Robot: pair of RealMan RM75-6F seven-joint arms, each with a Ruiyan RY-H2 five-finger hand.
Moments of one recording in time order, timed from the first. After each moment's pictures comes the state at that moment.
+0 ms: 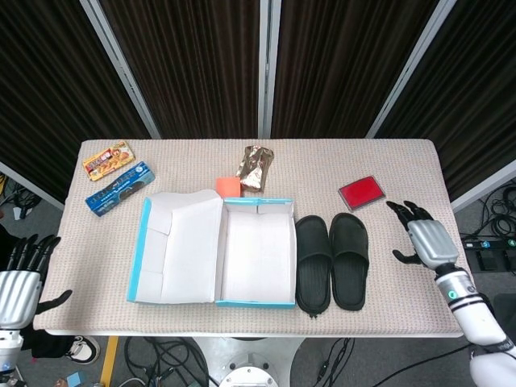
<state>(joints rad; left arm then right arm) -0.04 -1.19 -0.01 -1.51 1.58 1.60 0.02 0.42 -1.05 0.20 -1.66 -1.29 0.91 0.03</state>
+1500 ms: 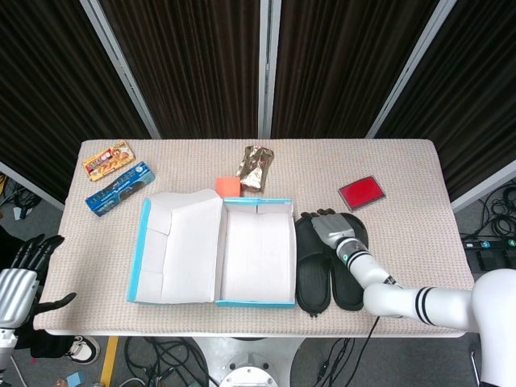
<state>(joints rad) -0.07 -1.13 0.02 -1.49 1.63 1.56 -0.25 1.16 -1.36 -0.05 -1.58 -0.36 0.68 -0.46</state>
